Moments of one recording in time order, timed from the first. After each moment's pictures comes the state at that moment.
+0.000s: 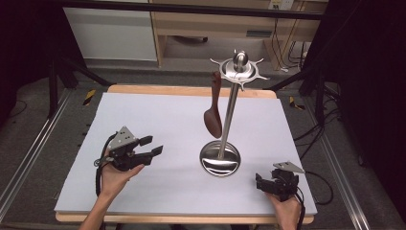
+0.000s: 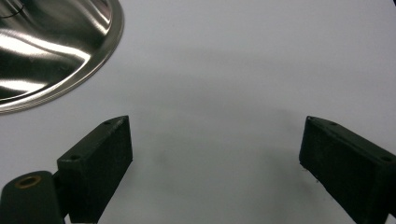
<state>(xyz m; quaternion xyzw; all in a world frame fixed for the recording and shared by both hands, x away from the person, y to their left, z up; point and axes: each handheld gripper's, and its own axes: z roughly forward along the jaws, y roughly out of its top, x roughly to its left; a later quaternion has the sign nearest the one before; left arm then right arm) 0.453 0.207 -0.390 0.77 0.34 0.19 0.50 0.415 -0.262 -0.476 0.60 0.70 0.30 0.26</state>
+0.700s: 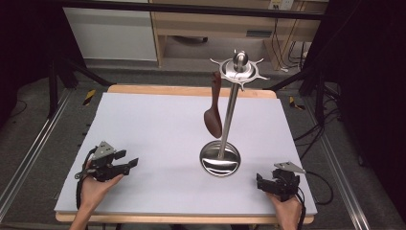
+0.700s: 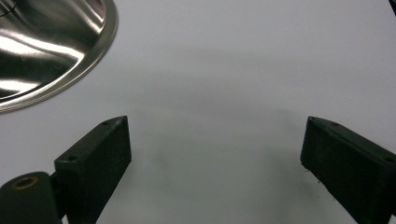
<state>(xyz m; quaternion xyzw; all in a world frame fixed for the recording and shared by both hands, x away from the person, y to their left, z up) 0.452 0.279 -0.450 0.77 0.44 0.20 0.42 0.415 -0.264 -0.477 0.60 0.69 0.30 0.26</state>
